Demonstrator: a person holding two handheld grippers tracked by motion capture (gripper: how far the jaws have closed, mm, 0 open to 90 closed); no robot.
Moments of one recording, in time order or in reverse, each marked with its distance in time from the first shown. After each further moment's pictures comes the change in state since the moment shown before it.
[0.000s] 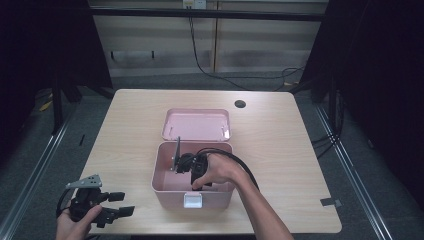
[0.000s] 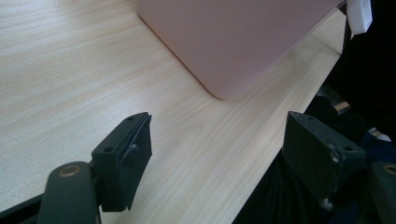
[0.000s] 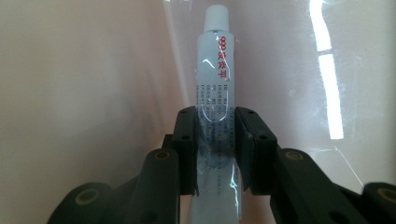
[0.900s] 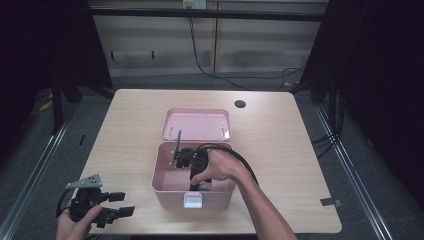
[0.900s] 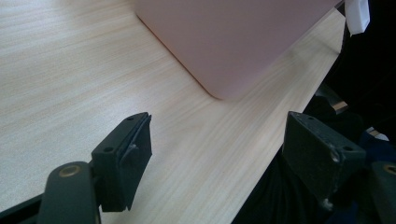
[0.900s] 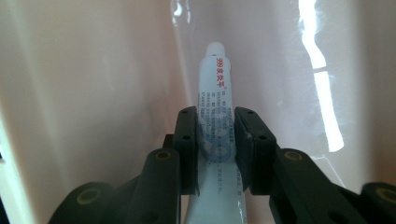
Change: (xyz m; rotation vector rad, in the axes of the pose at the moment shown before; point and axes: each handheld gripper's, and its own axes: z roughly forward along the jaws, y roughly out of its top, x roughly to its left) left arm 0.000 0.000 0.000 0.000 -0.005 0.002; right arm 0.005 -0.001 -0.021 -0.071 -0.008 -0.019
